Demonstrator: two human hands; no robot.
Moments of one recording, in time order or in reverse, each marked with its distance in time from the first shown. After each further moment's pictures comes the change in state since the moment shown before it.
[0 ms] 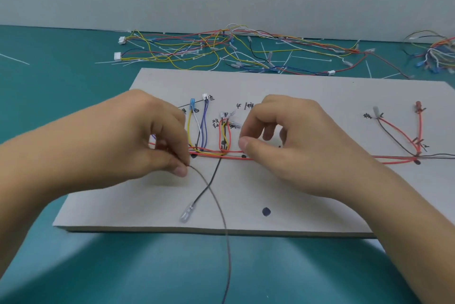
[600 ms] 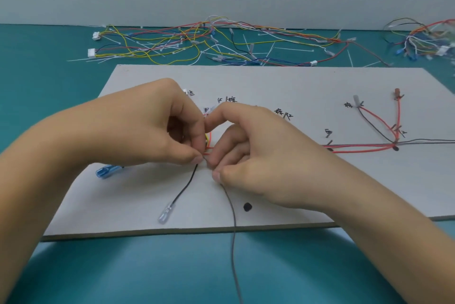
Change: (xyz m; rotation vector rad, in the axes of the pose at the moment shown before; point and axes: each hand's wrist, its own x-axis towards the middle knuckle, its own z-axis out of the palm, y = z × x) left_hand 0.048 0.013 0.015 -0.191 -0.150 -0.108; right_hand -0.009 -0.011 0.011 0.369 -0.225 0.213
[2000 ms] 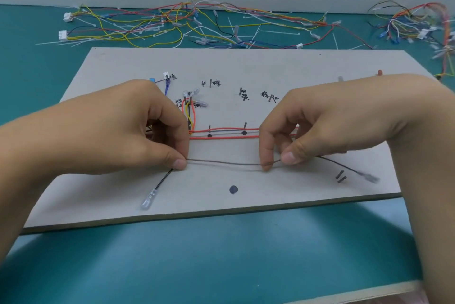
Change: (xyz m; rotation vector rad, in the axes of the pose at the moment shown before) left_hand -0.009 -0.013 0.012 0.027 -0.038 0.130; right_hand -0.007 0.026 -0.097 -0.374 -0.565 0.050
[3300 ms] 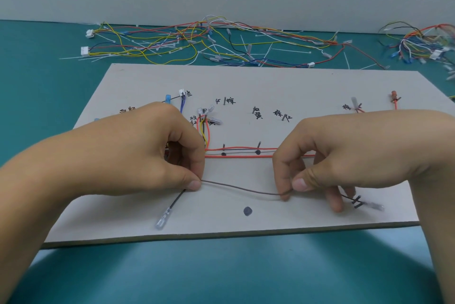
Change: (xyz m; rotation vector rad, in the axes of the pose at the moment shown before) left_hand -0.001 0.004 0.002 -0.044 -0.025 -0.047; right_hand -0.003 -0.014 0.012 0.026 0.049 0.162
